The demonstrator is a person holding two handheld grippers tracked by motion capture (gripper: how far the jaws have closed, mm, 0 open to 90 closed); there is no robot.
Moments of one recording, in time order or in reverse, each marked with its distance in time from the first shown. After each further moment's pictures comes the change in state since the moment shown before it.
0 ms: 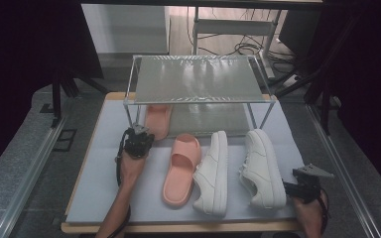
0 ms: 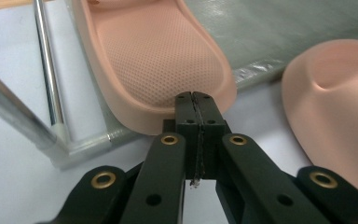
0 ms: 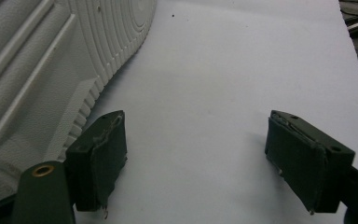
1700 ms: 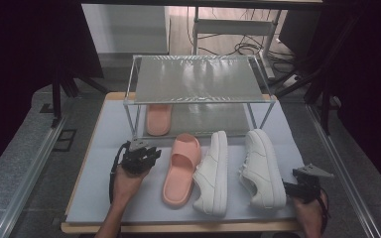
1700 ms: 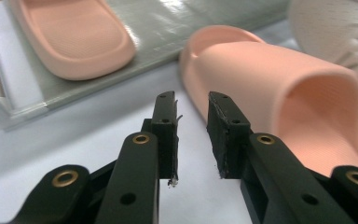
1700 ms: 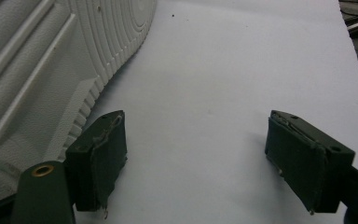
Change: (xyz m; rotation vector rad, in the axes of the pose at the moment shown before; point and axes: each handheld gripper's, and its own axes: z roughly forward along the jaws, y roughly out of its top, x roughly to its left) left arm -0.037 -0.021 -0.070 -0.028 -0.191 0.045; right arm 0.000 0.000 0.000 -0.002 -0.001 0.000
